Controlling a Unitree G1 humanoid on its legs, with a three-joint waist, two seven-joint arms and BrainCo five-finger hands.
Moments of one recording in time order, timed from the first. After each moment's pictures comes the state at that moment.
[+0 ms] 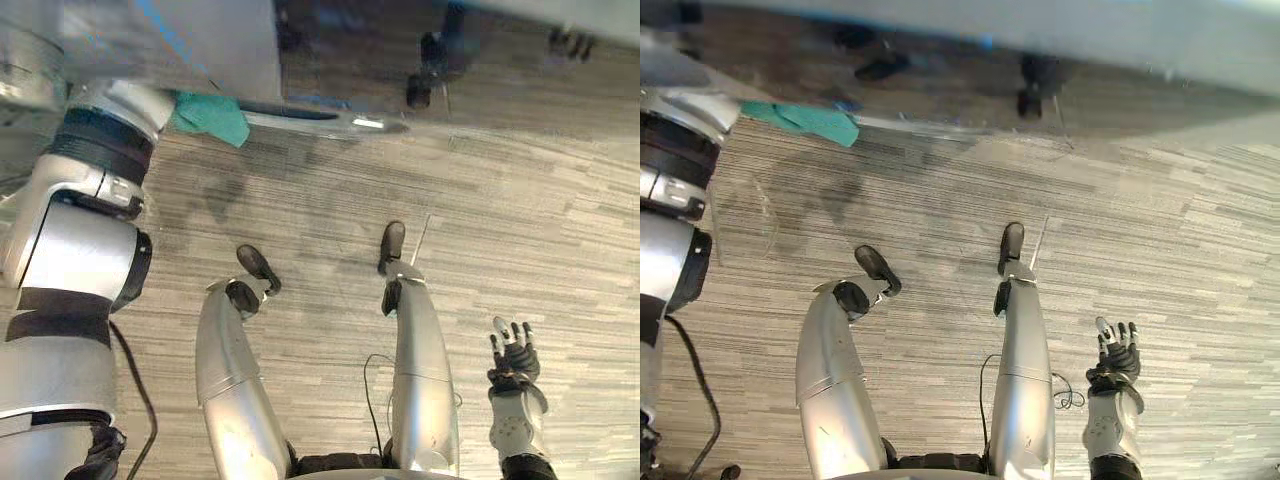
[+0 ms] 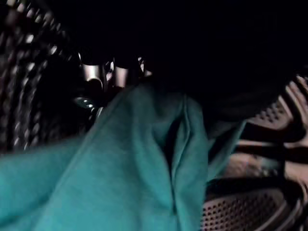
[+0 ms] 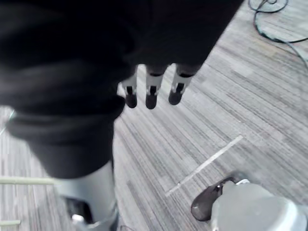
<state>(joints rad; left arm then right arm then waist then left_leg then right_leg) -1.58 0.61 -0.38 0.87 -0.13 0.01 0.49 0.01 -0.03 -0.33 0.57 0.82 -0.21 -0.09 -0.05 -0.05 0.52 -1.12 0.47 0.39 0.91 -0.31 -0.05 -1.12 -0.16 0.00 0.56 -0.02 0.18</state>
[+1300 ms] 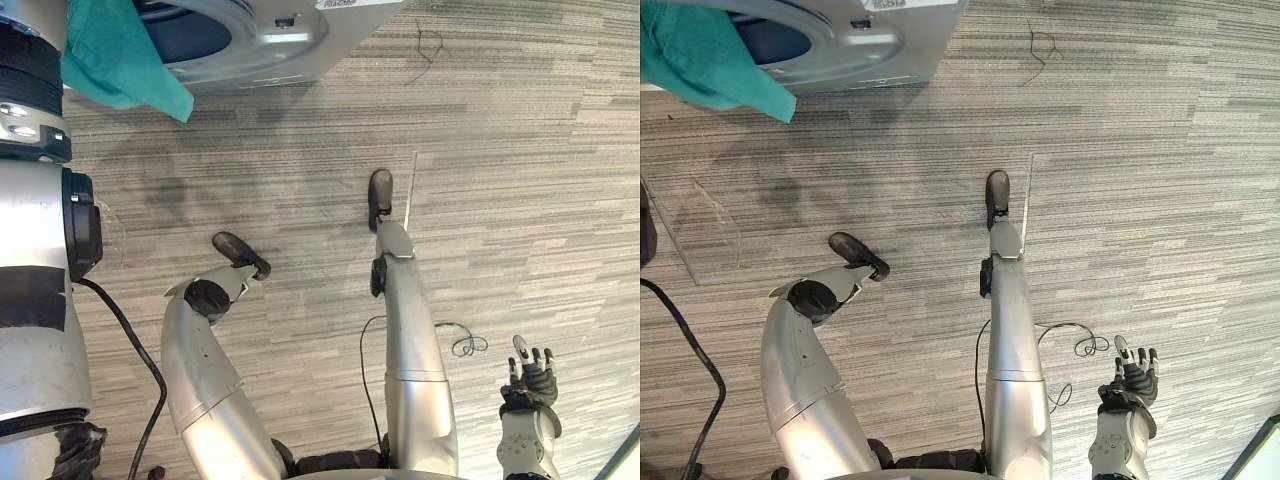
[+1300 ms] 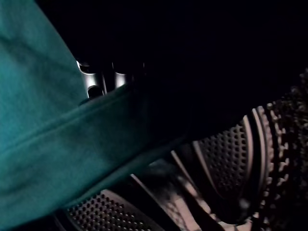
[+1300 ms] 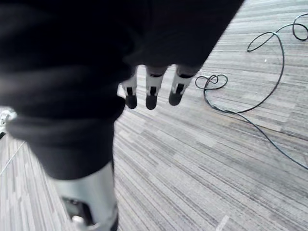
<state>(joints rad) -1.59 0.70 -0.22 0.98 -0.66 -0.07 0.44 0.08 -0.03 -0.43 0.53 0.83 -0.18 -0.12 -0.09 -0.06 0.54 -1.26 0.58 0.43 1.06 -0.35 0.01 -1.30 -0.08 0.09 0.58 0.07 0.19</state>
